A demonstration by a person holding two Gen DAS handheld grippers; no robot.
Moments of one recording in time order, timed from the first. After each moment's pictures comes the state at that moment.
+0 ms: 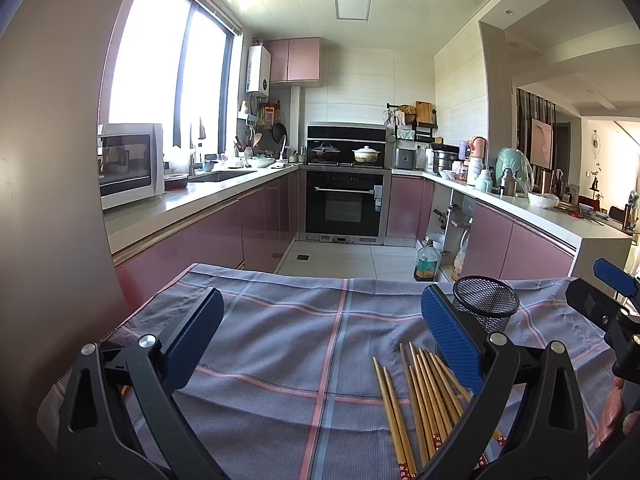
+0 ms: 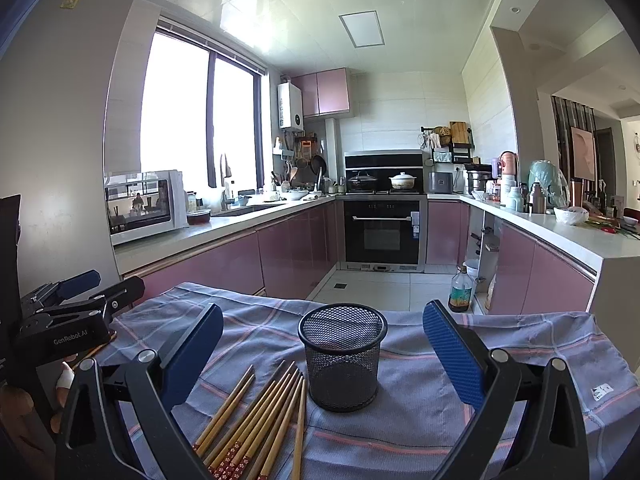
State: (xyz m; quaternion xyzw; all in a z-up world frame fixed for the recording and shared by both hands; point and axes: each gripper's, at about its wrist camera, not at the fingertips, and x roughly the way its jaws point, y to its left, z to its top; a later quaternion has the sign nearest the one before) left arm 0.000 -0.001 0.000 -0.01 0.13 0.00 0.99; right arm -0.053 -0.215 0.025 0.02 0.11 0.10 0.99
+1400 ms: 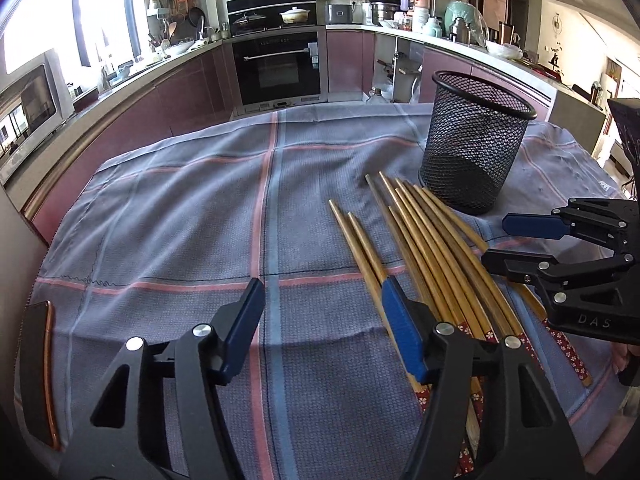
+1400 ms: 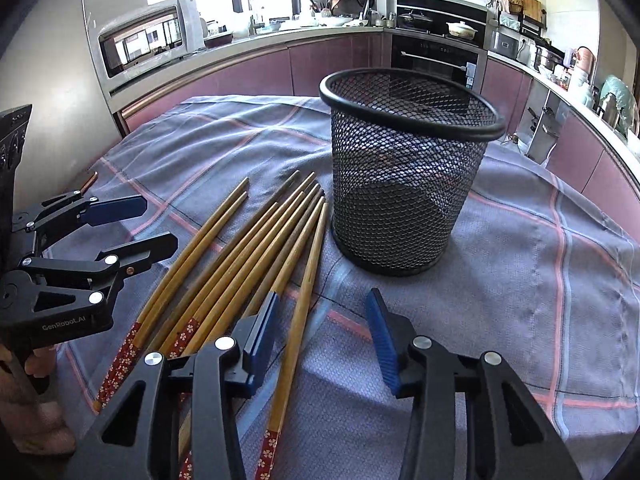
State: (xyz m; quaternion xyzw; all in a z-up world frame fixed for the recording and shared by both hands) left arm 0.094 -0.045 -0.121 0.08 0.40 -0.11 0.91; right arm 0.032 -0.194 -0.076 -0.06 0.43 0.17 0.89
